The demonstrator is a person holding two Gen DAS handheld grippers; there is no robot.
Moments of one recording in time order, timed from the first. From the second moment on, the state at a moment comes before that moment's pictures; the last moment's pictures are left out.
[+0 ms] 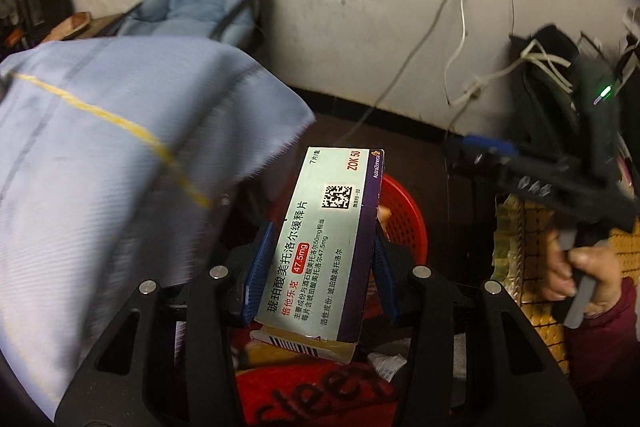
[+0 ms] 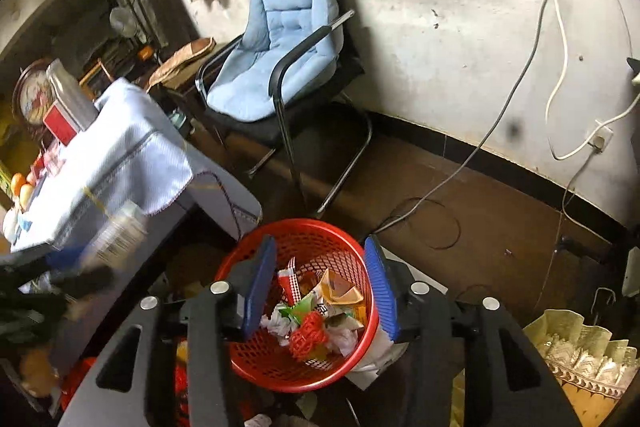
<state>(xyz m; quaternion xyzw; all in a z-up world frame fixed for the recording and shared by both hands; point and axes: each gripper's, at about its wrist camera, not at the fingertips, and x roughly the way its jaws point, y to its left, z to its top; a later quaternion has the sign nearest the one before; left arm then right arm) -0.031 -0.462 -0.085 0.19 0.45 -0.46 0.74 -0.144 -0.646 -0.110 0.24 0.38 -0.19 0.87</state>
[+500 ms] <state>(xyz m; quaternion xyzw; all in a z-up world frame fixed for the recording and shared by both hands) -0.051 -0.509 -0.149 0.27 0.44 -0.45 0.73 -0.148 -0.652 -0.115 0.24 0.39 -0.18 0.87</state>
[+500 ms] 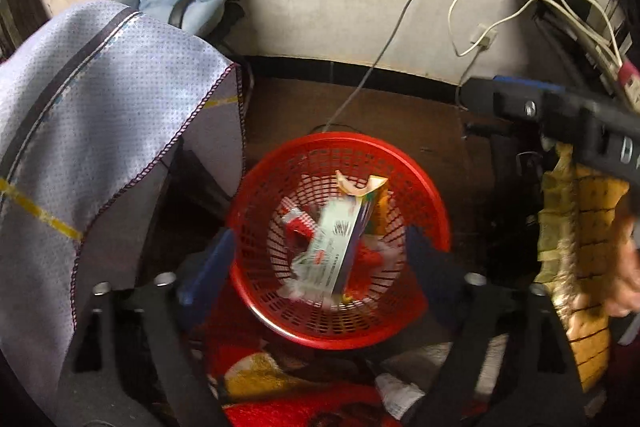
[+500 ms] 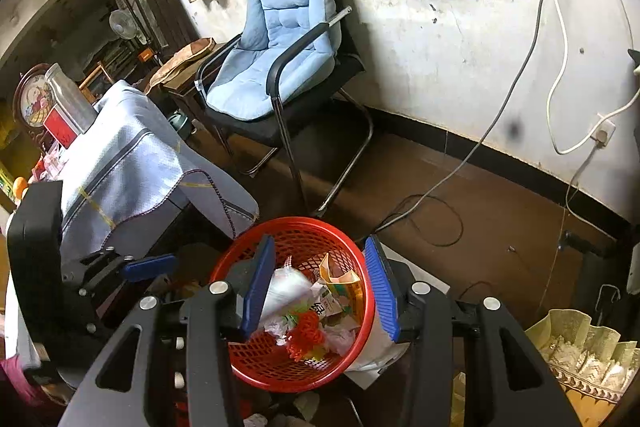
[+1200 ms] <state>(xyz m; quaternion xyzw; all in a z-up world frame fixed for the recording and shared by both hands) -0.076 -0.457 -0.105 0.28 0.36 -0.40 0.80 -0.154 -0.609 -0.069 0.21 0.36 -0.16 0.90</state>
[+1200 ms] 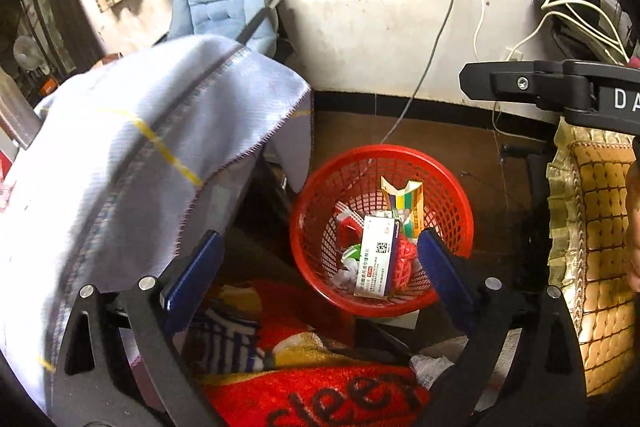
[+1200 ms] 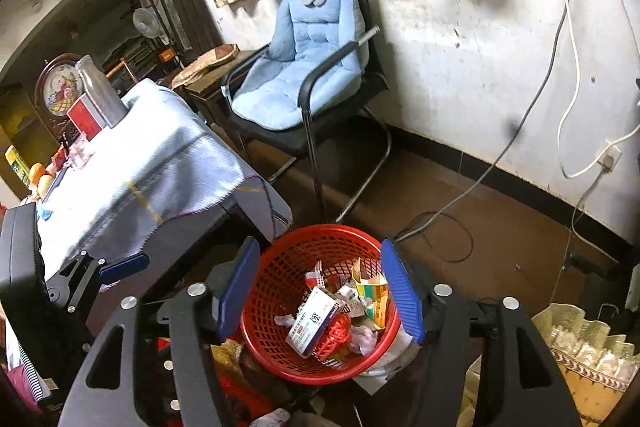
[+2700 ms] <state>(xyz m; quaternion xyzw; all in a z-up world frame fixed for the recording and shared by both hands) 0.203 -0.061 -0.015 0.02 0.40 0.02 0.92 -0.003 -0.390 0.016 0.06 0.37 0.04 0.93</state>
